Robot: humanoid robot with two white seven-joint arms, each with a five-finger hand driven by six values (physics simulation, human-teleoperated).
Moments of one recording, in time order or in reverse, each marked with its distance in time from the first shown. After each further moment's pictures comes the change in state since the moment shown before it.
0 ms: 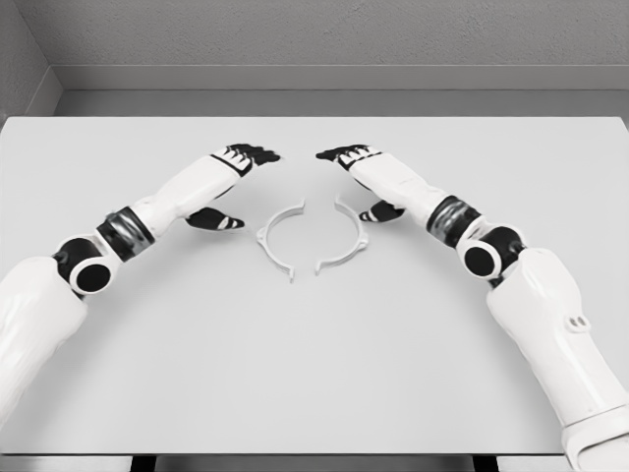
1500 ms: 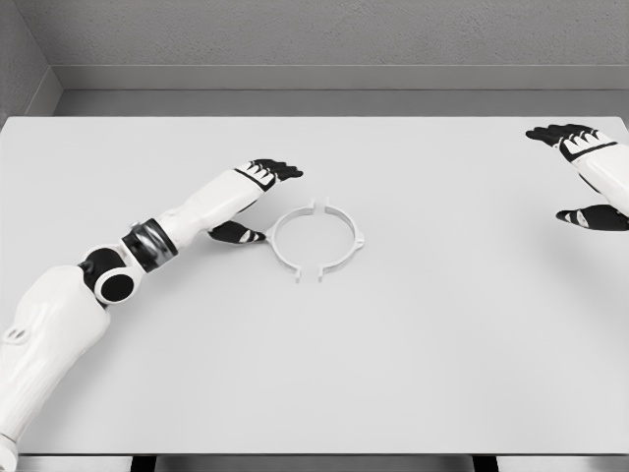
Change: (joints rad) left arm 0.018 -0.059 -0.026 0.003 -0.022 0.000 0.000; right arm 0.371 -0.201 -0.781 -0.464 -0.154 -0.194 0.391
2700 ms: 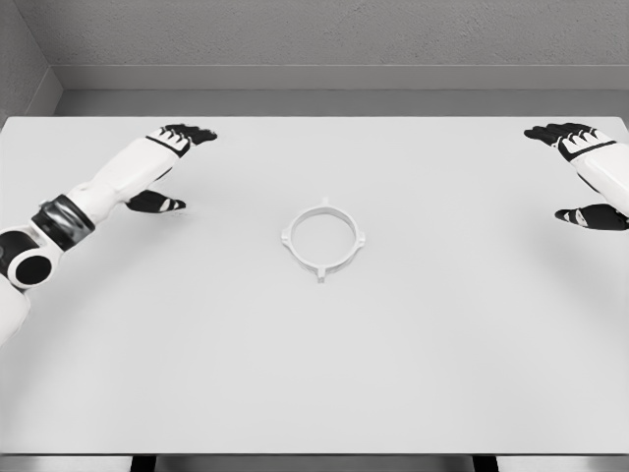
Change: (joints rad) left arm 0.006 0.199 0.159 -0.001 -0.010 0.000 0.000; right arm 0.000 0.002 0.002 -0.007 -0.001 0.000 0.000
